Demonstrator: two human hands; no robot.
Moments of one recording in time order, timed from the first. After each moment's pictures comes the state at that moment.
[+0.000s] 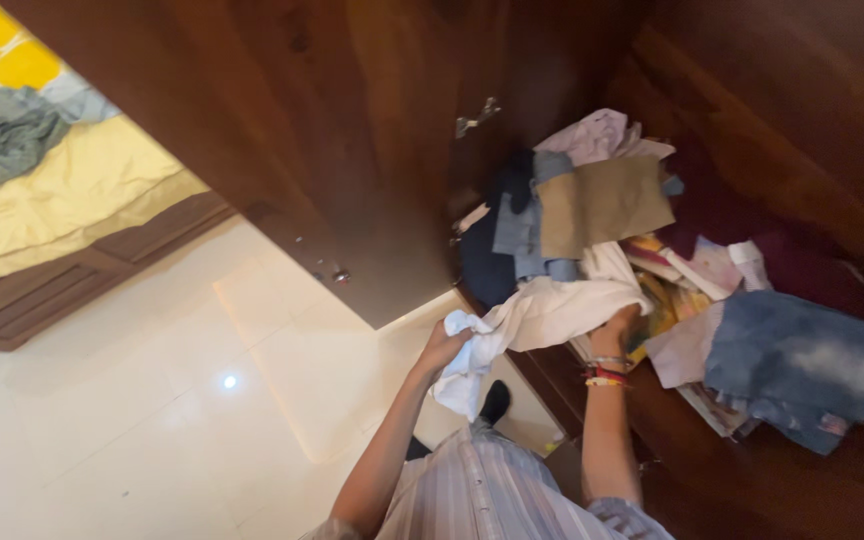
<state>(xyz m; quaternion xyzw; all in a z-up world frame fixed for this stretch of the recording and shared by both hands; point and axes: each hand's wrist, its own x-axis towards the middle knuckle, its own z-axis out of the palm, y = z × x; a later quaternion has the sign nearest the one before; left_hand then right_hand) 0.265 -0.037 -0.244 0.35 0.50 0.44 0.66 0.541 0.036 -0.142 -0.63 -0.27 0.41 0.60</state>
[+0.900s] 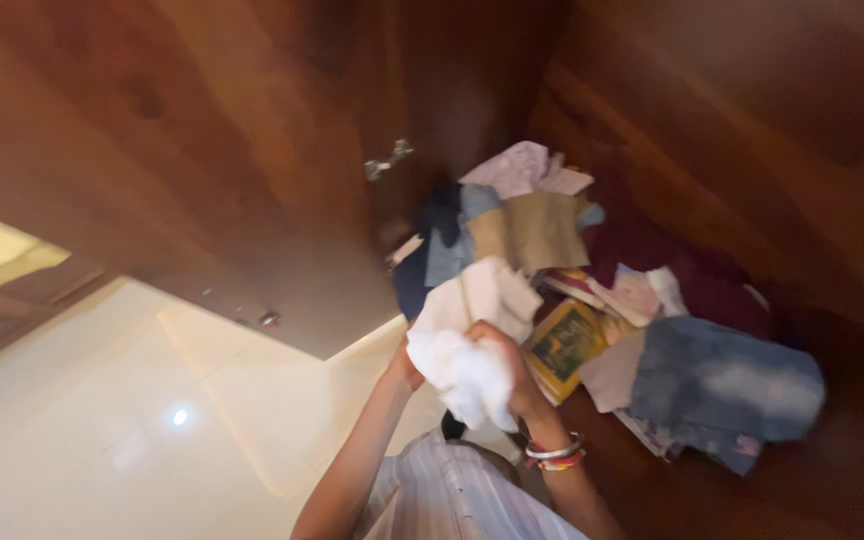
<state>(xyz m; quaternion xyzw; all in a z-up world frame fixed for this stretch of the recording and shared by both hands) 0.336 0.040 -0.175 0.15 0.20 0.57 0.79 0.487 -0.015 -0.003 -0.46 -0.66 0.46 0.38</state>
